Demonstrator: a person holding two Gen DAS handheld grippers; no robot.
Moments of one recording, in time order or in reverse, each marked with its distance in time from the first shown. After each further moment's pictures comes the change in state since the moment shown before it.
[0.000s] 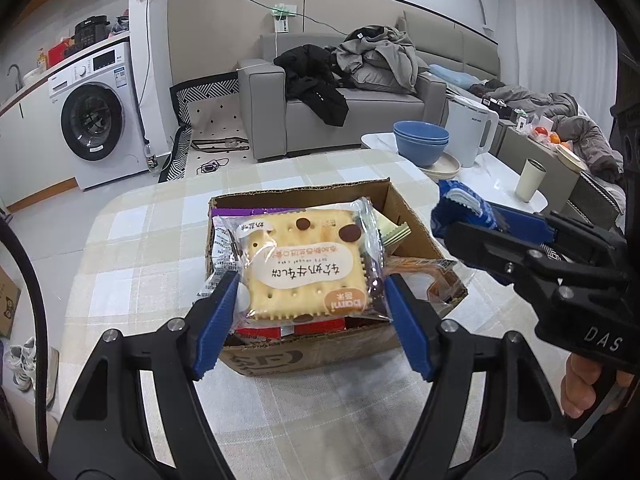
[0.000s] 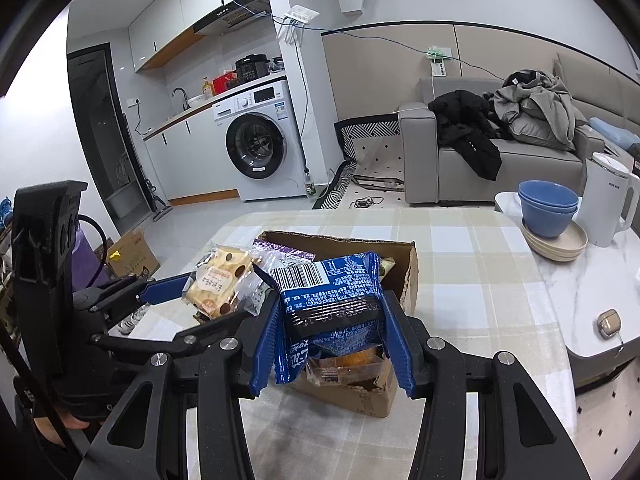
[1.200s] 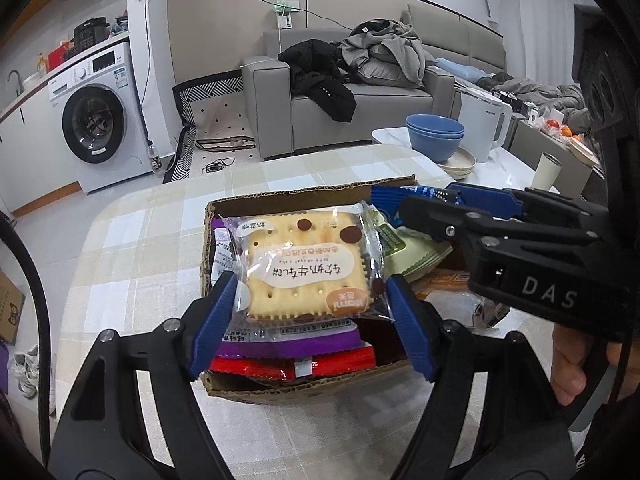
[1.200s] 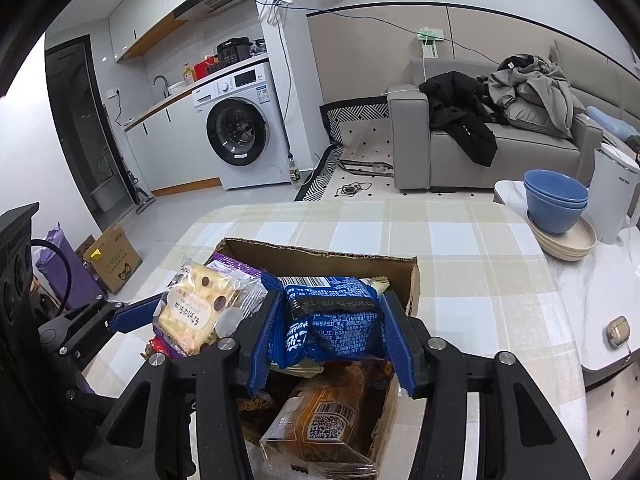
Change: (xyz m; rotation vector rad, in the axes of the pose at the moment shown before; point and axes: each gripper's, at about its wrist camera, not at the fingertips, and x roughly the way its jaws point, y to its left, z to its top) left arm 0.086 0.006 0.015 0.012 0.009 0.029; right arm 0.073 -0.015 0.028 0.016 0.065 -0.046
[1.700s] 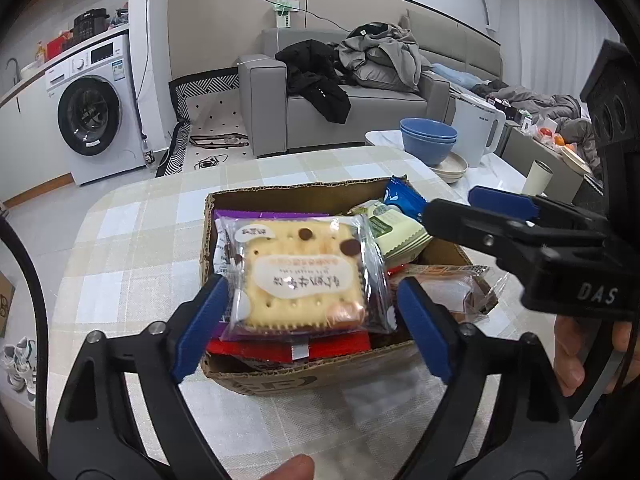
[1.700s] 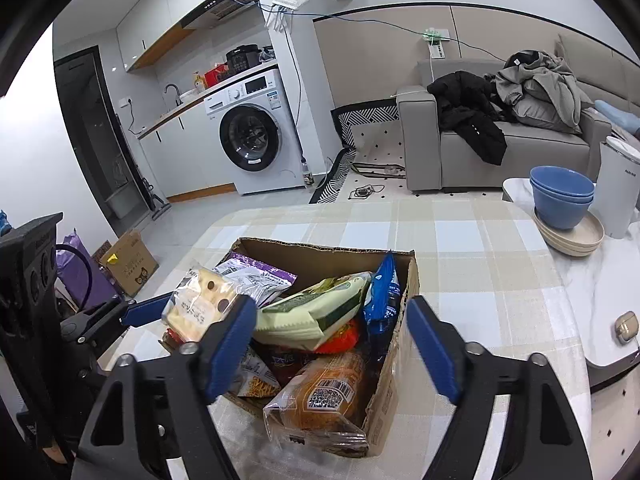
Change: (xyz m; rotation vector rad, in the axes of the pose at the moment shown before) left arm -0.010 0.007 -0.010 -0.035 -0.006 -0.036; right arm -0.017 -0.015 -0.008 0.022 -0.019 0.067
